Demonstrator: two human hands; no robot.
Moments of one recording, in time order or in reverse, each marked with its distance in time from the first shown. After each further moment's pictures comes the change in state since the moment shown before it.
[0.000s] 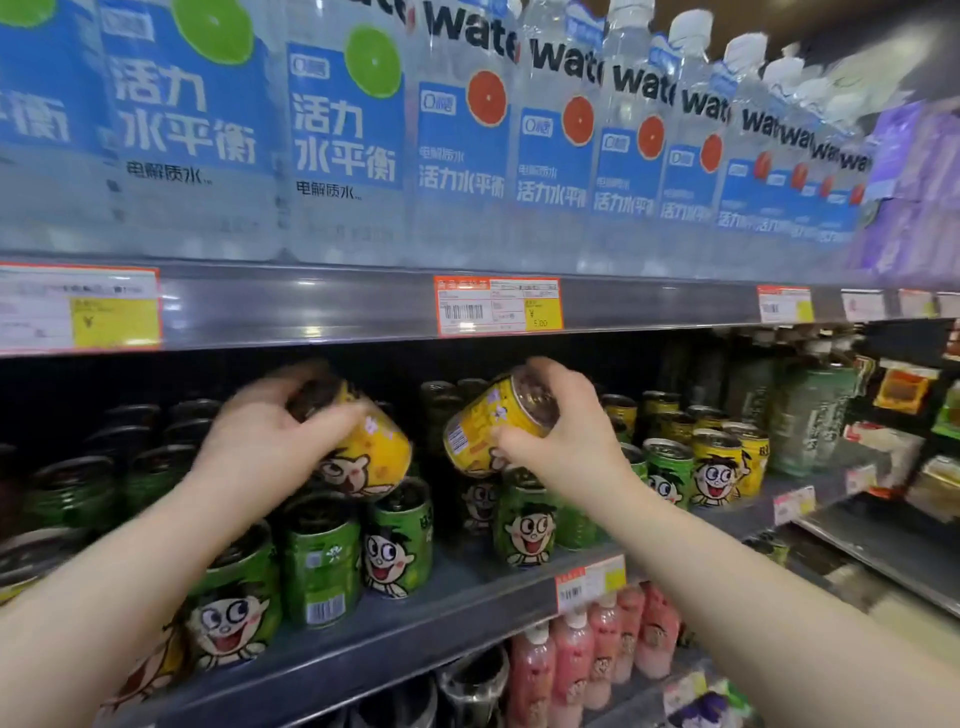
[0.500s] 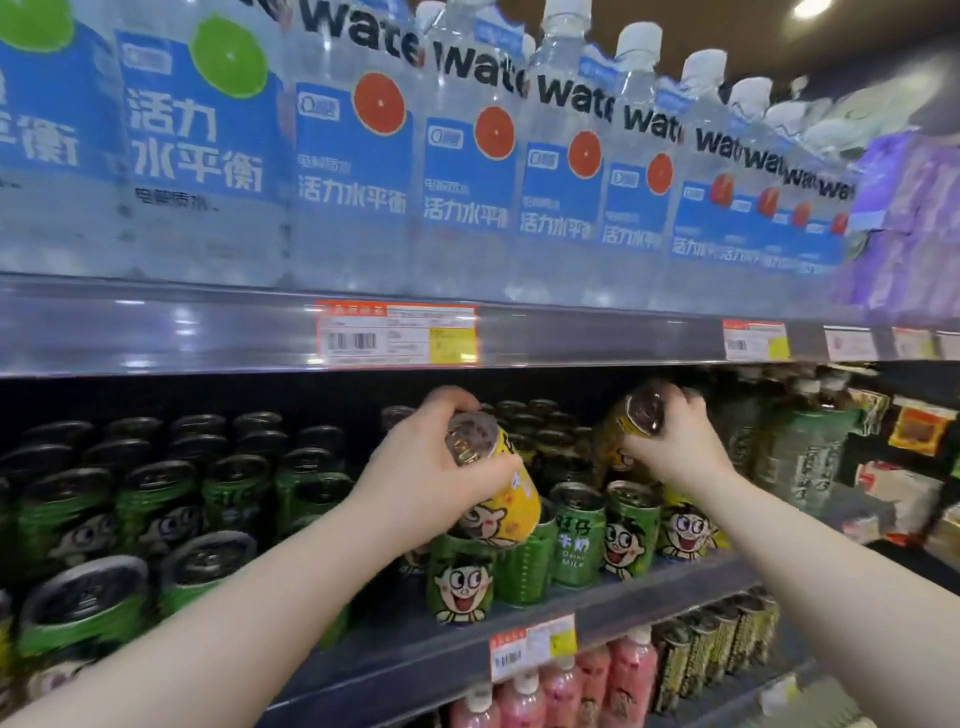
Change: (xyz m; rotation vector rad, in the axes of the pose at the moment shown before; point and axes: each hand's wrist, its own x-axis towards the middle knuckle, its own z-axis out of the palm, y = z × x) left_hand 0.003 0.067 0.133 -0.034 -0.221 0.213; right_hand 0.070 0.143 -0.109 -0.427 0.125 0.248
